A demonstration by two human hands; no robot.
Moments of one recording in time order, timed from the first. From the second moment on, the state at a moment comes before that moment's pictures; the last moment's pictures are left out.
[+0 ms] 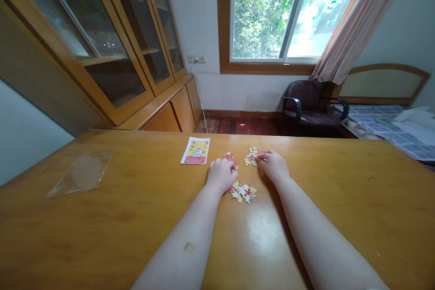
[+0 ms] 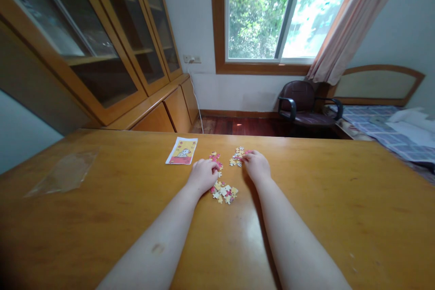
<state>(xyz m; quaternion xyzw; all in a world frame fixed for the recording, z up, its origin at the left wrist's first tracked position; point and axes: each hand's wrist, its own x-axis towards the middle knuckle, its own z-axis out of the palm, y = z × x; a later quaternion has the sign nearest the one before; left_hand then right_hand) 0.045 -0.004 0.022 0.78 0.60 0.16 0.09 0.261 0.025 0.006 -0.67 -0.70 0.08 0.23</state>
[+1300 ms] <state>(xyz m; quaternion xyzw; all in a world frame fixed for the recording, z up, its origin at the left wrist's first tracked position) 0.045 0.001 0.020 0.77 0.55 0.26 0.20 0.251 0.018 0.020 -0.58 -0.73 0.32 0.18</state>
